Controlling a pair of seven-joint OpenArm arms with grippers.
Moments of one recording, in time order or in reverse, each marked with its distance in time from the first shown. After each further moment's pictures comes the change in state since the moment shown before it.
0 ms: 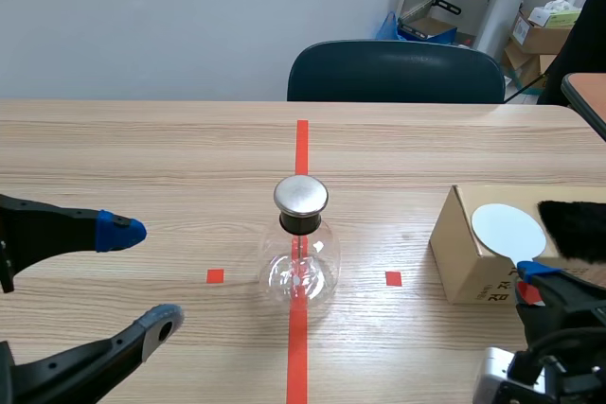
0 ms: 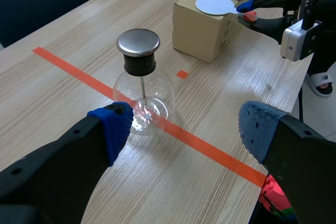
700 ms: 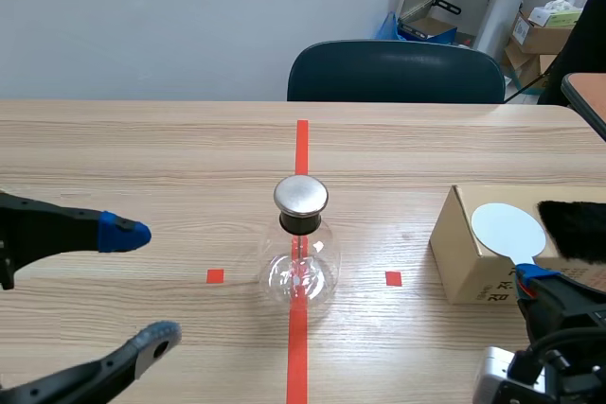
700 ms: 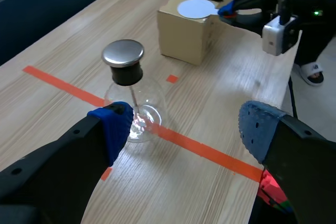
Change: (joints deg) left arm 0.0 -4.1 1.6 0.0 3.7 0.0 -5.0; right arm 0.0 0.0 0.0 0.0 -0.1 0.0 0.0
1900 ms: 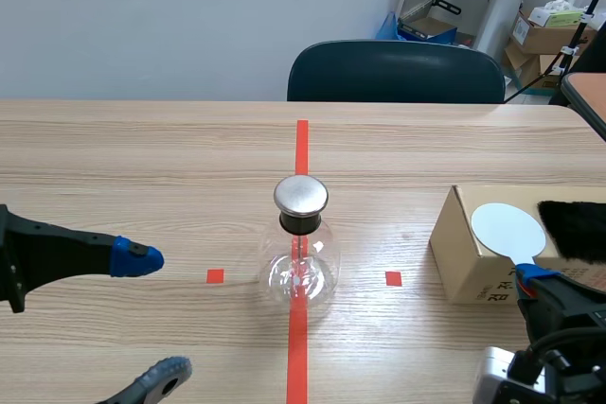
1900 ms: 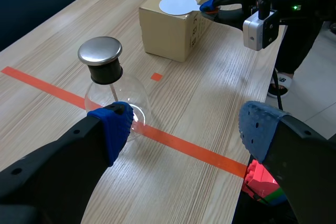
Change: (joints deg) left arm 0.0 0.0 2.2 0.0 2.0 0.0 -0.1; right arm 0.0 0.0 0.0 0.0 0.0 0.0 0.0
